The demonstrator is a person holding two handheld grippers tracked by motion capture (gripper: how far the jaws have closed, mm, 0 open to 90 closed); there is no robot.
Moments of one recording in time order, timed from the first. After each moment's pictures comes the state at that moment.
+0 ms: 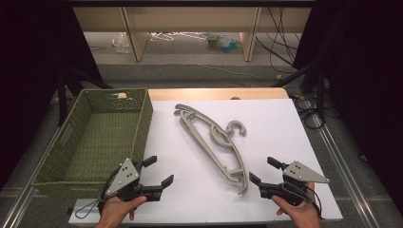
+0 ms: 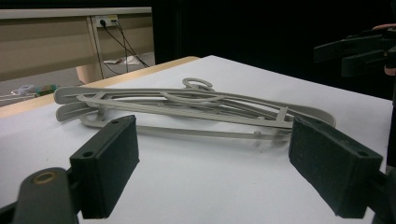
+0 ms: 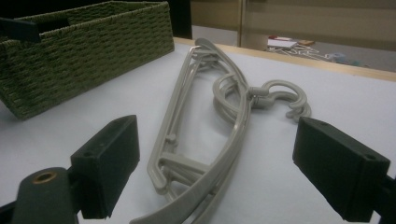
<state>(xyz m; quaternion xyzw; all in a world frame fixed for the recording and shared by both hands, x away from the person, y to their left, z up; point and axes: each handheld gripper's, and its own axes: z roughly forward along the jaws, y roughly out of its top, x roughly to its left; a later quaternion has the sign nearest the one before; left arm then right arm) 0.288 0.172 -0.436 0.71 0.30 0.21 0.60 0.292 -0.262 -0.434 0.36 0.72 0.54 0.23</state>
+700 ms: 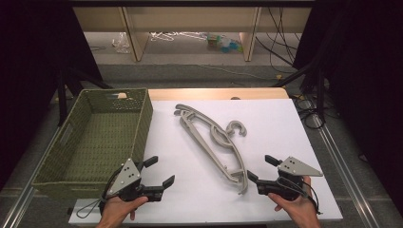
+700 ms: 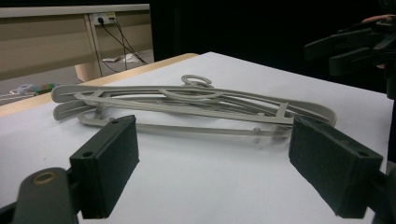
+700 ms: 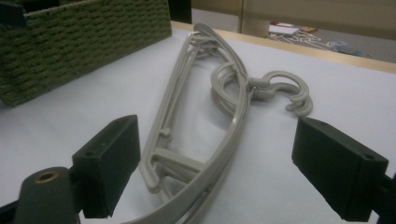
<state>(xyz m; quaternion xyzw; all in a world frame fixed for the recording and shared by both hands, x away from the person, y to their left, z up) 0.289 0.170 -0.437 0.72 0.30 0.21 0.59 0.302 -0.257 -0.431 0.37 0.75 0.51 0.22</state>
